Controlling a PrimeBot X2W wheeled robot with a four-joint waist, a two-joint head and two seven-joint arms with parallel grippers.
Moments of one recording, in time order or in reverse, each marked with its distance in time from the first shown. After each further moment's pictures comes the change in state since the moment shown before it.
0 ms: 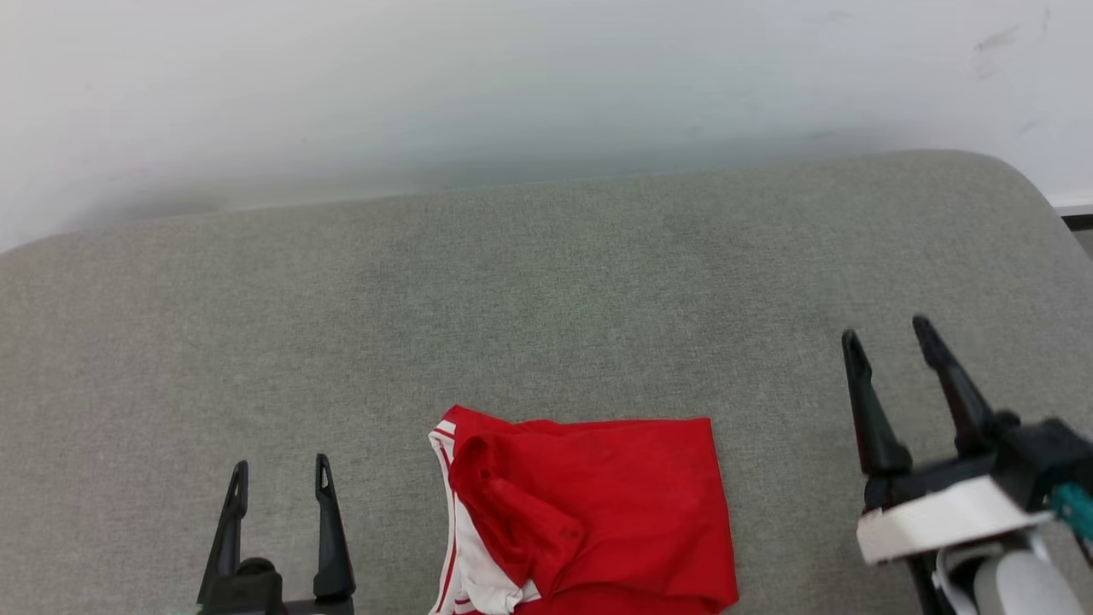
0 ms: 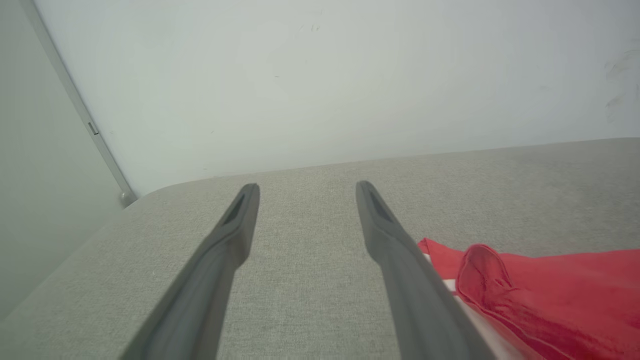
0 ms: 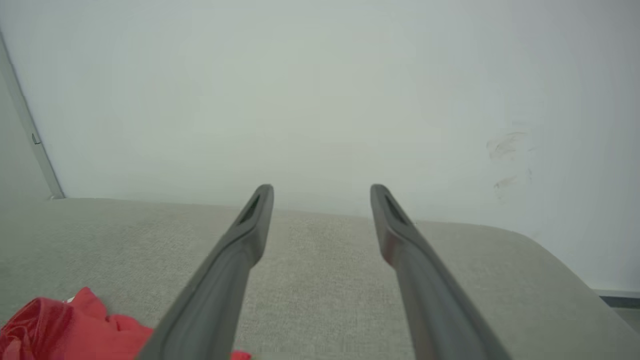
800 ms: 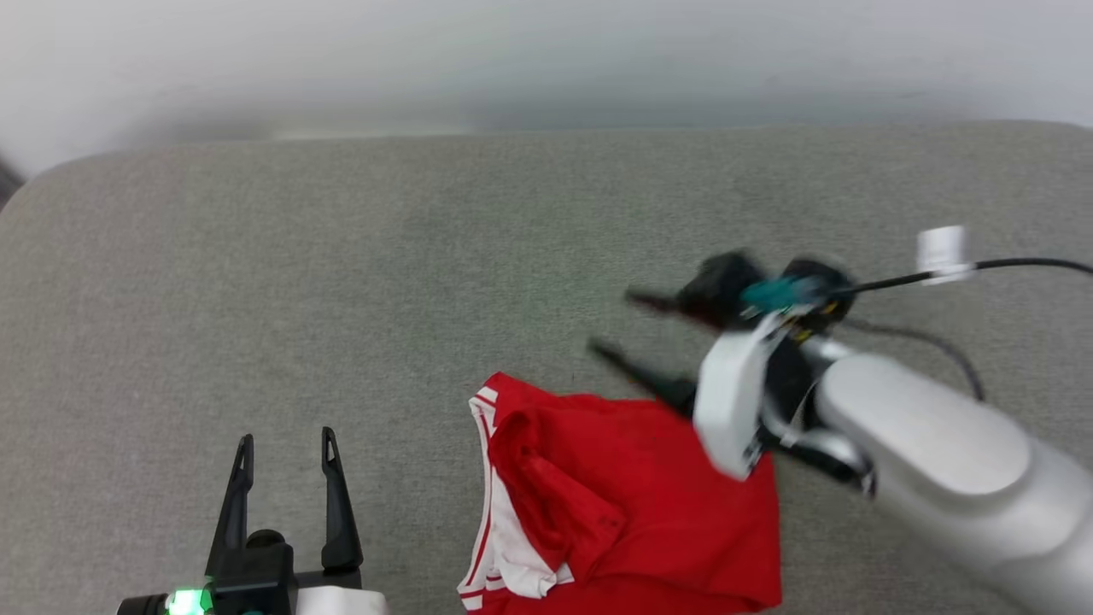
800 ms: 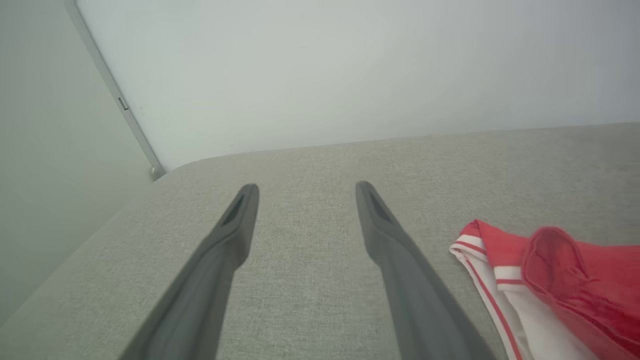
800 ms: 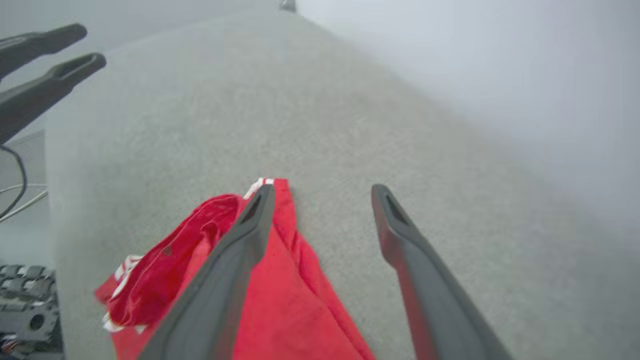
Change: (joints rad) left arm -0.065 -0.001 -0.020 0.037 0.007 0.032 0.000; right arm -0.763 -0.244 1.108 0.260 0.661 0.000 0.399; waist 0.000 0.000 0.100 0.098
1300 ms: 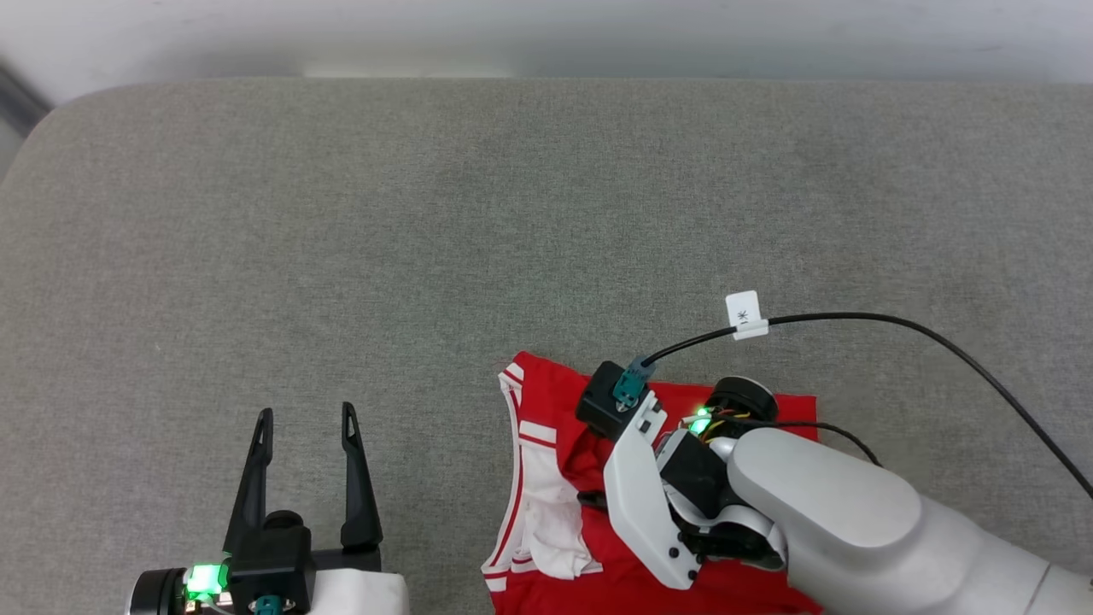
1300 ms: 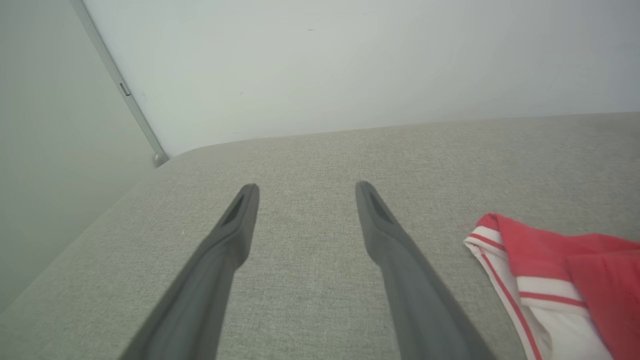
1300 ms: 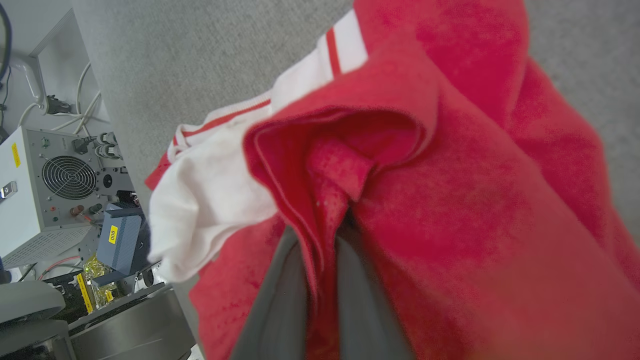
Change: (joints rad) left arm -0.034 -0.006 -0.034 -0.025 0.002 0.001 0.000; right arm 0.064 0.113 0.046 0.069 0.078 0.000 0.410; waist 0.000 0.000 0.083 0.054
